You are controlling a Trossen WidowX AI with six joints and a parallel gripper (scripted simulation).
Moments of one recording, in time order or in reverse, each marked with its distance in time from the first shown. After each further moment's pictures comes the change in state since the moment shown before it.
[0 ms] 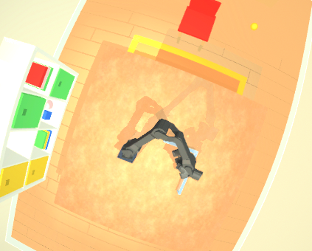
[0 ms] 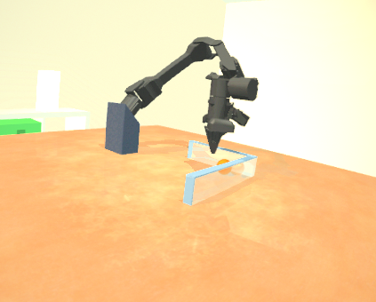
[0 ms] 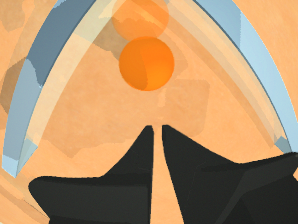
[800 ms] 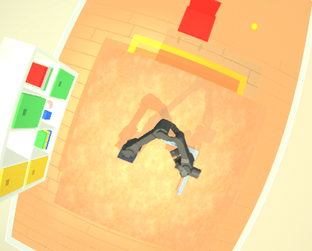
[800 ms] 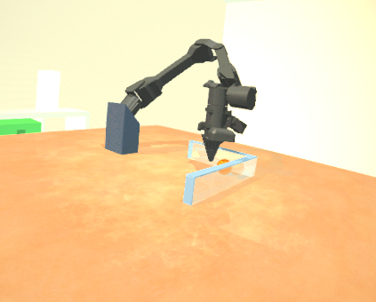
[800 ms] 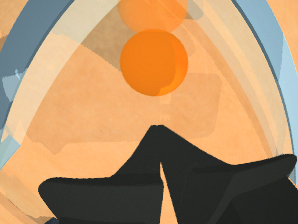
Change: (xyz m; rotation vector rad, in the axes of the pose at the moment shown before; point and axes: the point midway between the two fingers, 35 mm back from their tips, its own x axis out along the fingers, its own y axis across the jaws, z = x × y) arm 0.024 0.000 -0.003 -0.100 -0.002 -0.005
